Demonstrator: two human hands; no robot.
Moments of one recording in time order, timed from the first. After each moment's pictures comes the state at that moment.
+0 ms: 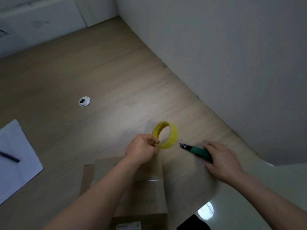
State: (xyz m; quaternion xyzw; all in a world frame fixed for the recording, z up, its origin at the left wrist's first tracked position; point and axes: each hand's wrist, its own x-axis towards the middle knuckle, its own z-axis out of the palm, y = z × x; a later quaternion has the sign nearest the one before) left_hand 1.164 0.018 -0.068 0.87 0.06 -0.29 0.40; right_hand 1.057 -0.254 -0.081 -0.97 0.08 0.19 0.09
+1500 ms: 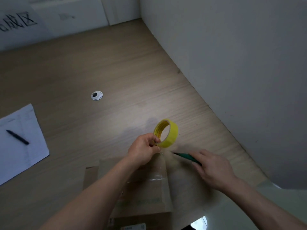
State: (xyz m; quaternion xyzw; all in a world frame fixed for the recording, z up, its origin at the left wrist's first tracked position) left_hand 1.160 0.029 -0.070 0.82 0.05 -0.22 0.52; right_hand 1.082 -0.222 -0.064 -0.98 -0.08 0.15 0.10
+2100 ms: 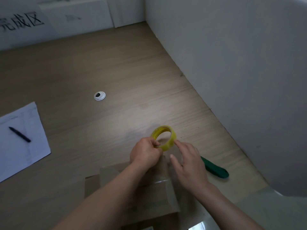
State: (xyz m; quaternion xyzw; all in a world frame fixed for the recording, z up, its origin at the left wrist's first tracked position) left_hand 1.151 0.013 -0.057 0.90 0.18 -0.19 0.36; right_hand 1.088 -0.142 -0.056 -0.94 0.00 -0.01 0.34
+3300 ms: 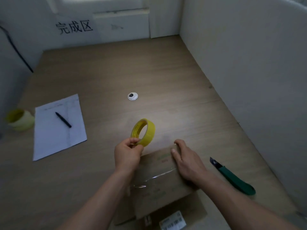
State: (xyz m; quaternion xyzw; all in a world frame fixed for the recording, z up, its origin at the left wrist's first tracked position) left_hand 1.104 0.135 -0.025 0.71 0.35 0.05 0.61; right_hand 1.124 -0.071 -0.070 -0.93 -0.07 0.16 0.31
